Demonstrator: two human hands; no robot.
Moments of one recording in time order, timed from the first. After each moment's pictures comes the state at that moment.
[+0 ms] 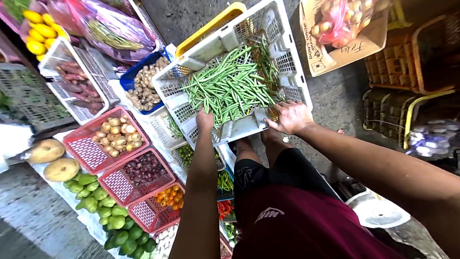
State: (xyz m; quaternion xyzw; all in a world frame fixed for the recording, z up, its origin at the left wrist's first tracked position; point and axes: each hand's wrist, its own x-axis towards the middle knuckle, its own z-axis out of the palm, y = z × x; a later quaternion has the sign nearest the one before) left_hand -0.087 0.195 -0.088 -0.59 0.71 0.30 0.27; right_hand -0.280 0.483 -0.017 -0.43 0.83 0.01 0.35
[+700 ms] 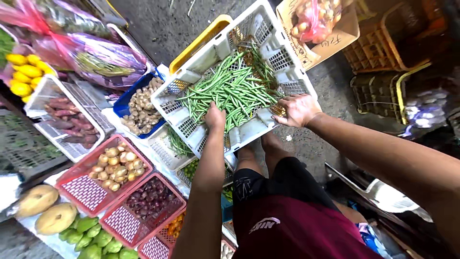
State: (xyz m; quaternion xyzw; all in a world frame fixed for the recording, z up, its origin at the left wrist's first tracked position) left_hand -0.149 0.200 -0.095 -0.43 0.82 0.18 0.33; right_hand -0.275 0.484 -0.022 -0.41 0.86 0.01 0.31
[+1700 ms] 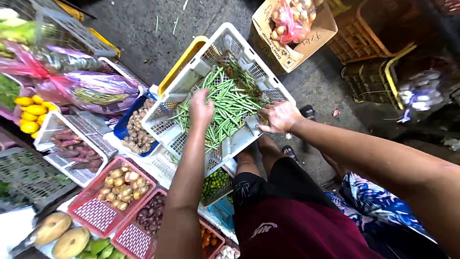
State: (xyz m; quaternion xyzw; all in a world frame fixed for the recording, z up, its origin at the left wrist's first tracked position) left_hand -0.235 0.170 -0.011 -0.15 0.93 0.30 0.14; right_hand -0.276 0.485 -0.020 -0.40 0.85 -0.02 0.36
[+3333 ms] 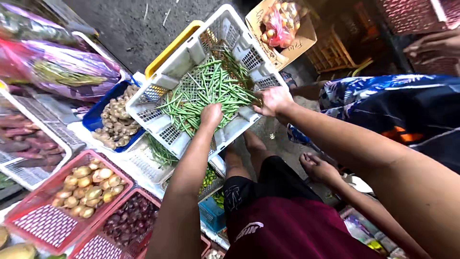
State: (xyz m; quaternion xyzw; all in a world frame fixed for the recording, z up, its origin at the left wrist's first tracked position) left_hand -0.166 0.230 -0.078 -0.09 0.90 0.22 0.37; right_hand -0.282 0.462 -0.001 -0.31 0.87 0.05 0.38
